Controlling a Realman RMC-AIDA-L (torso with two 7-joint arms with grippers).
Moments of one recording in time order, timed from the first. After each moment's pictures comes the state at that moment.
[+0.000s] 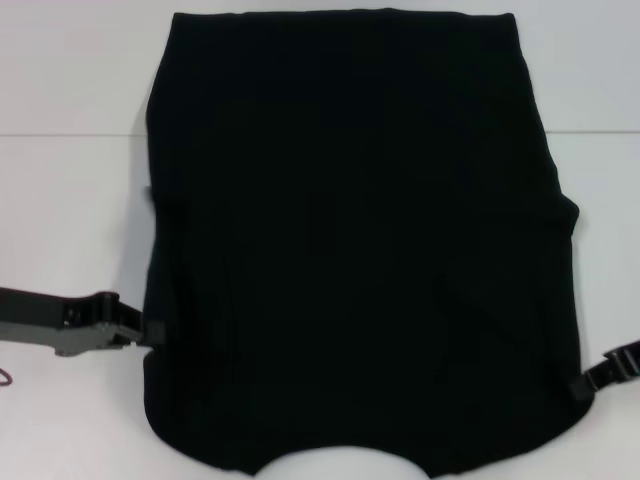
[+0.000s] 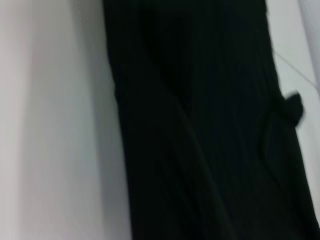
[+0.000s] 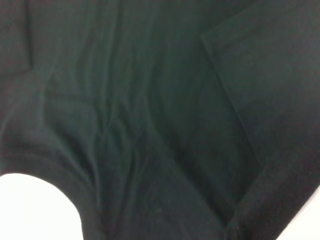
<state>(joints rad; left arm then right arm) -0.61 -1.99 0.46 0.75 2.50 1.68 -2.44 0.72 1.95 -0.73 -0.70 -2.64 -1.64 2.31</state>
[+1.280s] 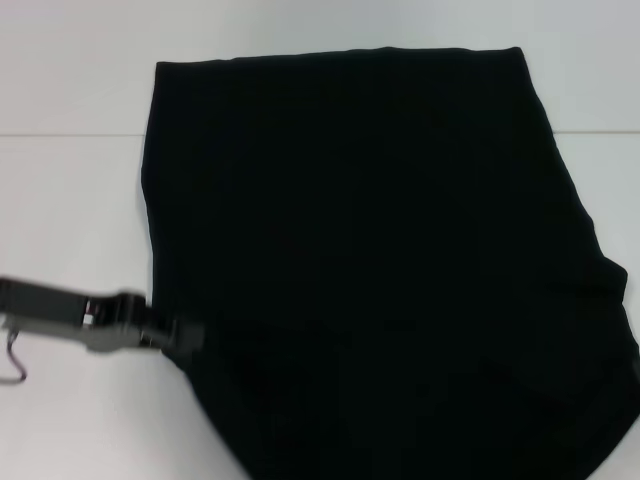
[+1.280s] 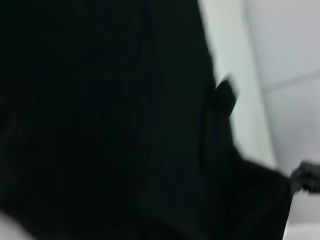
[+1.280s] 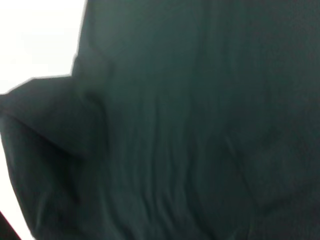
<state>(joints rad) -0.65 -1.99 0.46 0.75 2.45 1.89 -2.41 0.62 1.89 -0.54 -0.87 -2.56 -1.94 2.25</state>
